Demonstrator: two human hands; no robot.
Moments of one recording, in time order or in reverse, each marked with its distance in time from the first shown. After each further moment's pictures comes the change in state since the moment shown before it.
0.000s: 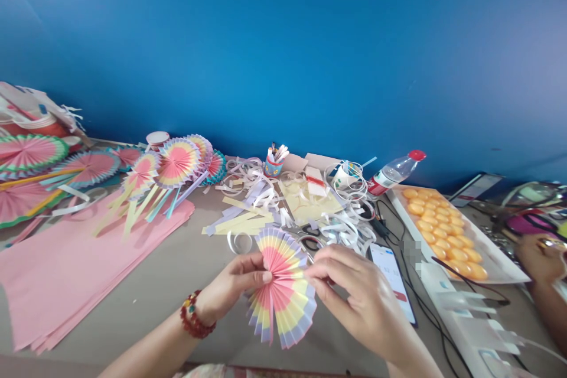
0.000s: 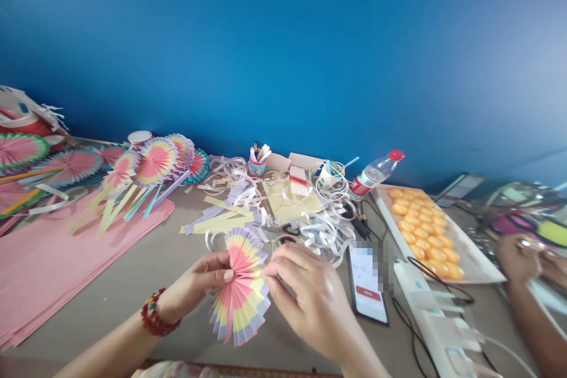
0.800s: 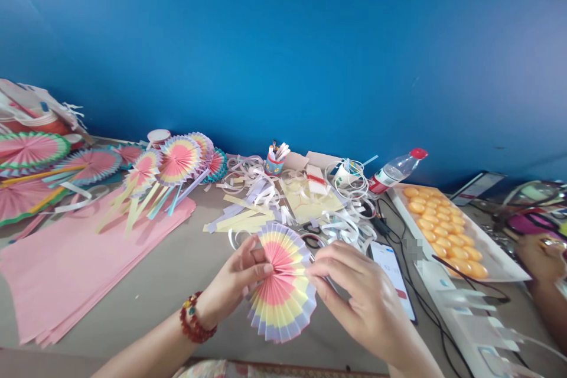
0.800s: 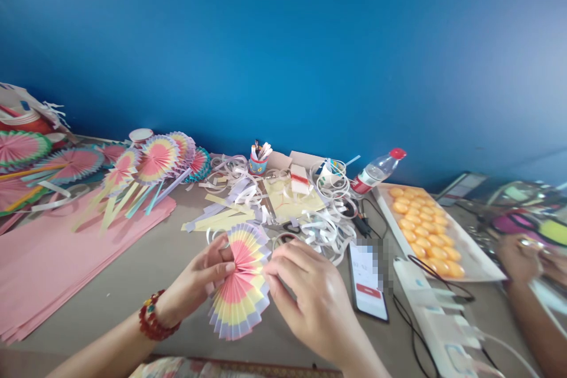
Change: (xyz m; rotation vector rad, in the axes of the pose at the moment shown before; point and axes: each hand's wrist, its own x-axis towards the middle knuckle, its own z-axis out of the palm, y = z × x) left_hand -0.002 -0.004 0.009 -0.191 0.094 0.080; right_hand 0.000 -0.006 0.001 -0.058 0.026 -0.046
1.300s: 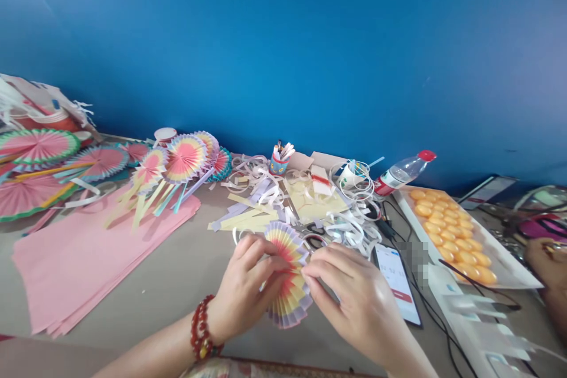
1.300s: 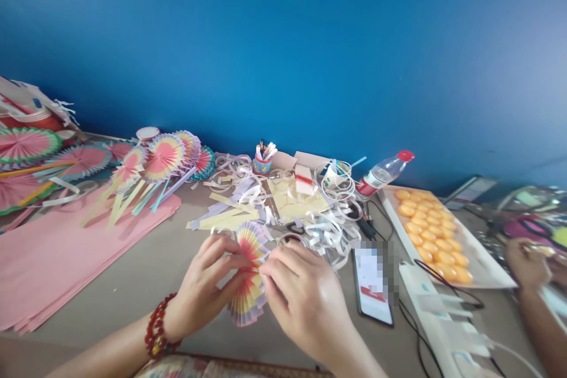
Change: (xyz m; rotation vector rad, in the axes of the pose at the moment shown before) left_hand -0.010 0.018 0.018 1.380 0.083 0.900; right_hand 0.003 -0.004 0.014 -0.097 -0.016 -0.026
